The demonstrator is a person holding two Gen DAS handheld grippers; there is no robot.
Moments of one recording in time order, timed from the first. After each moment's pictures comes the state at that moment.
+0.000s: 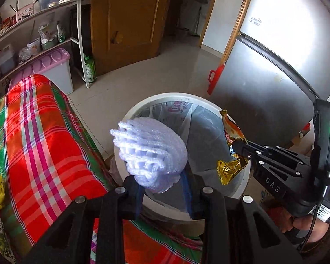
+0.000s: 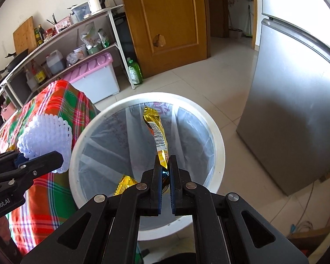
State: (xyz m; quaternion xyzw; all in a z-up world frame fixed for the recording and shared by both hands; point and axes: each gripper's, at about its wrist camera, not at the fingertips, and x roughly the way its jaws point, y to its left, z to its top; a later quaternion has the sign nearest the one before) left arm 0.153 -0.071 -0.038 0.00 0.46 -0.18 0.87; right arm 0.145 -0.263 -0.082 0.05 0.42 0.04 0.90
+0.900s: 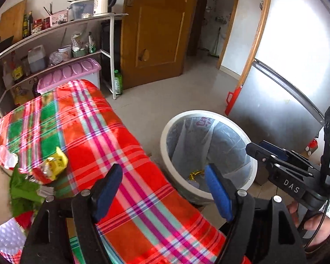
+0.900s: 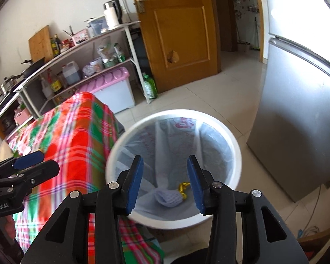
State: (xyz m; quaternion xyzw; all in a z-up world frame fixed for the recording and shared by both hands) left arm 0.094 0.001 0.005 -0.03 0.39 -0.11 0.91; right arm 0.102 -0.225 -0.038 0.06 0.37 0.08 0.93
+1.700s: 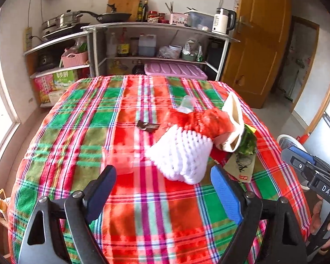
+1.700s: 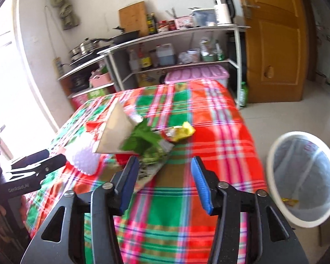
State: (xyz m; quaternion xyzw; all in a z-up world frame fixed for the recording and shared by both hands) left arm -0.058 0.235 -0.006 -0.12 0.35 0.16 0.91; right arm 0.047 -0.005 -0.027 -0.01 0.34 0.34 0.88
